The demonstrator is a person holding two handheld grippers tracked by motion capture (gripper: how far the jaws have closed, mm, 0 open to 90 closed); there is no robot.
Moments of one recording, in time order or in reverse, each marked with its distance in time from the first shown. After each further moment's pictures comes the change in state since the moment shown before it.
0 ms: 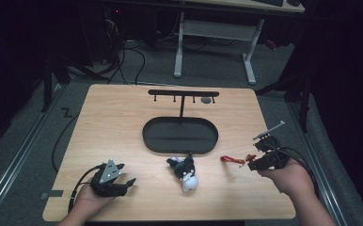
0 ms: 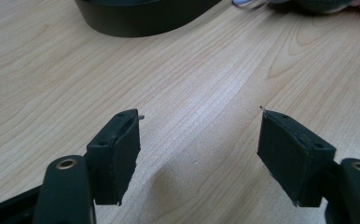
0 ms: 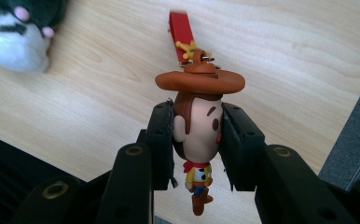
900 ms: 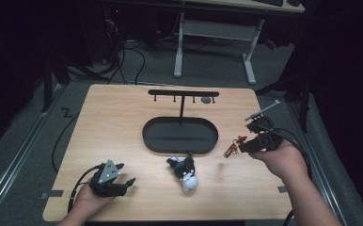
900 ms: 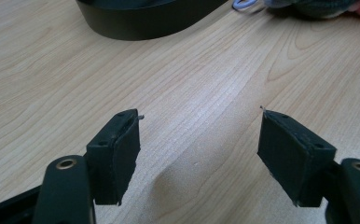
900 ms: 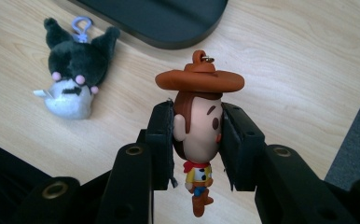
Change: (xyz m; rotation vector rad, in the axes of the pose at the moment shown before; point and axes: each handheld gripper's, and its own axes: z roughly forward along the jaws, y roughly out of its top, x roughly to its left) left arm 0.001 0.000 -0.002 -0.012 0.000 -0.008; right arm 0.021 0.044 -0.036 -0.097 0.009 -0.048
